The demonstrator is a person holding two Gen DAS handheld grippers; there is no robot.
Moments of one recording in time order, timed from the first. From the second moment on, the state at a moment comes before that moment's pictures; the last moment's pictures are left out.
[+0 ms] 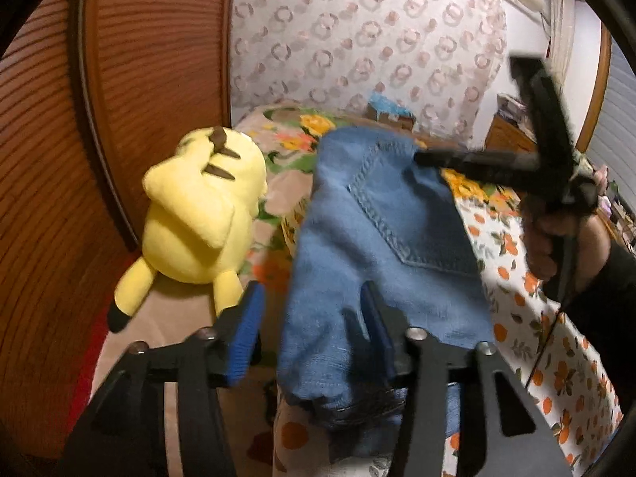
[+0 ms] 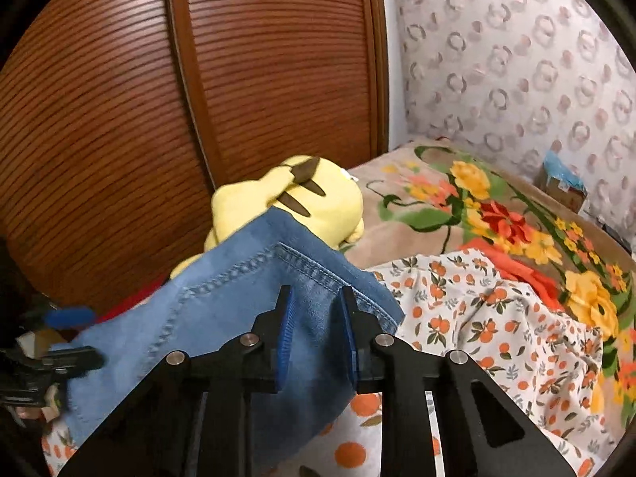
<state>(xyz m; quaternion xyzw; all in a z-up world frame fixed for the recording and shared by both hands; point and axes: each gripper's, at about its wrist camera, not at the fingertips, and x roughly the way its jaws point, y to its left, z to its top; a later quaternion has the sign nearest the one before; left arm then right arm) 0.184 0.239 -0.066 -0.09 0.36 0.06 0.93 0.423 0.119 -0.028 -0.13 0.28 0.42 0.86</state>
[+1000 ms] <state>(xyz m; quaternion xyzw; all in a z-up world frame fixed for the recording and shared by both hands) 0.156 0.217 -0.076 -0.08 0.37 0.08 0.92 0.387 0.108 -0.016 -0.11 0.30 0.39 0.86</state>
